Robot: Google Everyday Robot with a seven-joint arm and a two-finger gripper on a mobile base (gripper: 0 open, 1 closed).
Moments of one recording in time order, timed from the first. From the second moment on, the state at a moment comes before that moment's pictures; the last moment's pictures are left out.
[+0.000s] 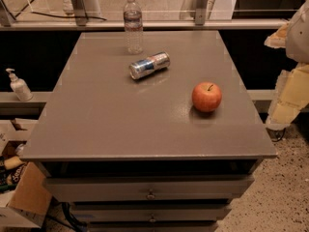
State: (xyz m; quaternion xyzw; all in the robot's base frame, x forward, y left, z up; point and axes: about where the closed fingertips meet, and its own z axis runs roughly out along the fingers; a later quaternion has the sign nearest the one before) arm 0.438 -0.217 0.976 -0.60 0.78 -0.03 0.16
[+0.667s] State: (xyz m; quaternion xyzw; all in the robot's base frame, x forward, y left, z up) arm 0.450 -0.203 0.972 -0.62 0.76 -0.03 0.18
